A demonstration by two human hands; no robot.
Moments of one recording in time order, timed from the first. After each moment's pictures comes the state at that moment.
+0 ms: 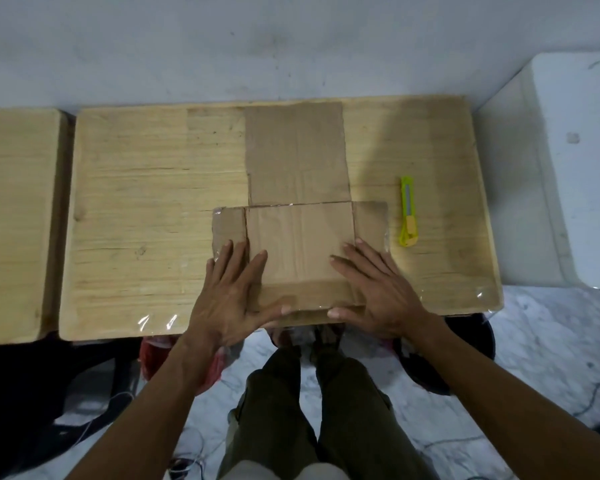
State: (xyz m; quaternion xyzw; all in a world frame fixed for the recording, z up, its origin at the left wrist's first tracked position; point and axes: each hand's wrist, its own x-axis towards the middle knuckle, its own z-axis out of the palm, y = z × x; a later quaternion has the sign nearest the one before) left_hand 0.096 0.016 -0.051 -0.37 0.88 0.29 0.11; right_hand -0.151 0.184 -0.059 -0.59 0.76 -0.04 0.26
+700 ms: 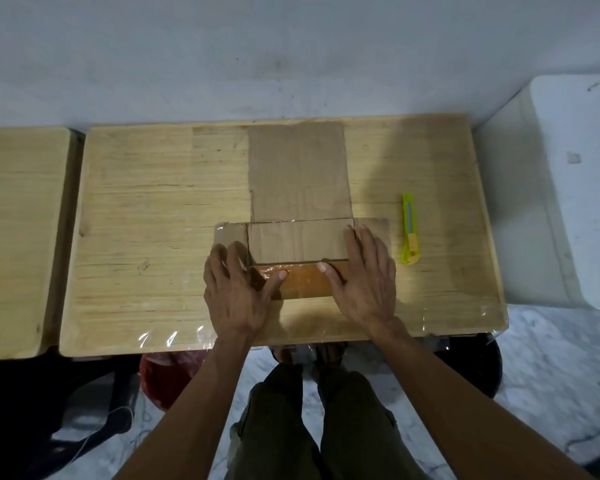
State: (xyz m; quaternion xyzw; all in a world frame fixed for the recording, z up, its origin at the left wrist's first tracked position) left_hand 0.049 0.018 -0.062 -0.61 0.75 0.27 -0.02; right_hand -0.130 0.130 -0.076 -0.42 0.89 -0.11 0.13
